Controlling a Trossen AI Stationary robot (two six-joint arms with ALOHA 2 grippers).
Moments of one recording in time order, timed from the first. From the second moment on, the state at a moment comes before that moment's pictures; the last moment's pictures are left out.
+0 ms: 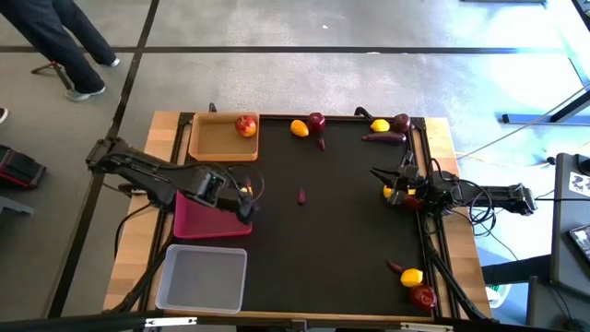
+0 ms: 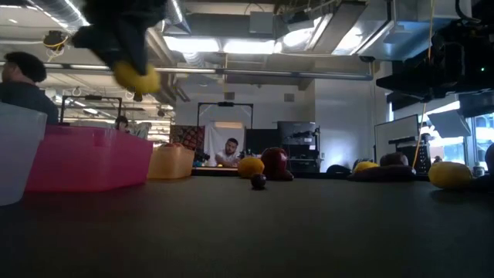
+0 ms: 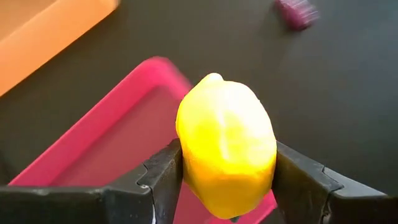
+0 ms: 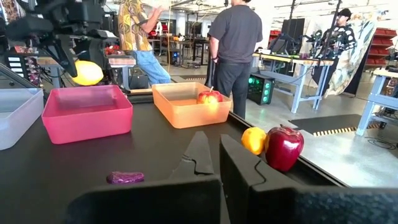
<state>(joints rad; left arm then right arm) -0.26 1.37 1.15 -1.14 -0.36 -1.19 -0.01 0.06 0.01 0.08 0.40 -0.08</state>
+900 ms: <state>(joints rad) -0.37 1.37 0.80 -1.25 -0.31 -1.68 -0.01 0.06 0.01 0.08 0.40 -0.07</state>
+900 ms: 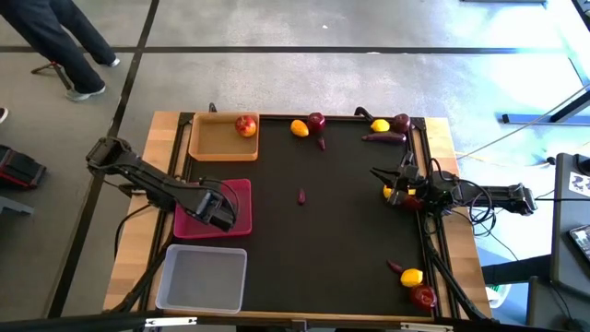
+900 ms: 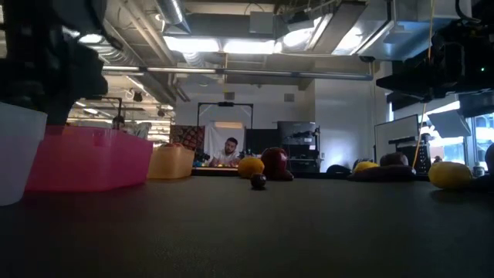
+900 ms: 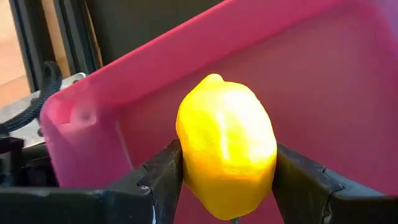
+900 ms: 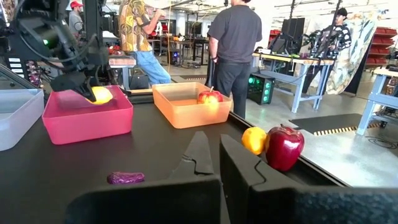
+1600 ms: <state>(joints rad) -0.37 1.37 0.72 -1.22 -0.30 -1.70 -0.01 0.06 0.01 0.08 0.40 -0.07</state>
